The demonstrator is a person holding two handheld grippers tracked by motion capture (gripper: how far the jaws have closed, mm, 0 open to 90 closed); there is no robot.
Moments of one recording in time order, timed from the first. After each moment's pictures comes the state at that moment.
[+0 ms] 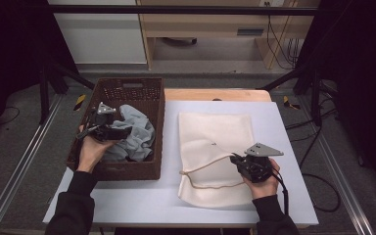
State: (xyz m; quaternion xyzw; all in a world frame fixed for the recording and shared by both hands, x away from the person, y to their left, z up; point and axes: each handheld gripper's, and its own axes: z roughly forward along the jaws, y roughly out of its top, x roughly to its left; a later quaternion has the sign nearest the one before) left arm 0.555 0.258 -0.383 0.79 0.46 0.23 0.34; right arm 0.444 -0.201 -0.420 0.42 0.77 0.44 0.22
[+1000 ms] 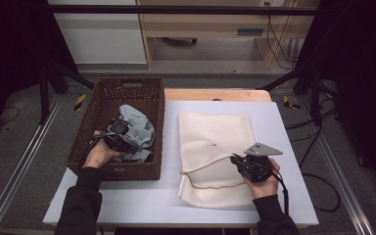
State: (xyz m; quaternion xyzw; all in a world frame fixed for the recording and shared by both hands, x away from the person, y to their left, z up) left arm 0.576 0.234 -0.437 0.86 0.46 0.15 0.14; right arm 0.446 -0.201 -0.422 0.43 0.77 0.42 0.21
